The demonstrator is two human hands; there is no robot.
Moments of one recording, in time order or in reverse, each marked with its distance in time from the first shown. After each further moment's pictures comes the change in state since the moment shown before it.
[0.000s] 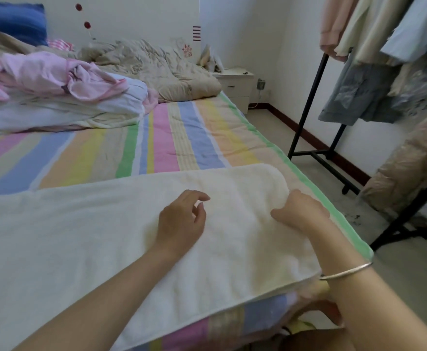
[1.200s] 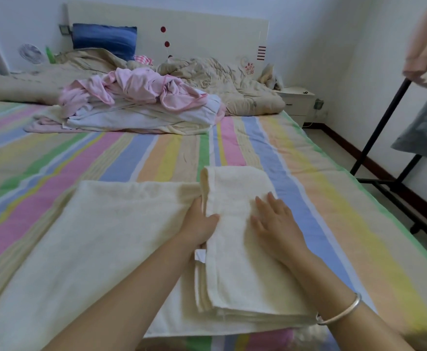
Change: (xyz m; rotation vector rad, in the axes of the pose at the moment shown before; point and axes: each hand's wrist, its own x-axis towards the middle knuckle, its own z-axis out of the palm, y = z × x) left_hand -0.005 -0.069 -0.108 -0.506 -0.132 -0.778; right_hand -0.069 -0.145 0.082 0.107 0.118 -0.642
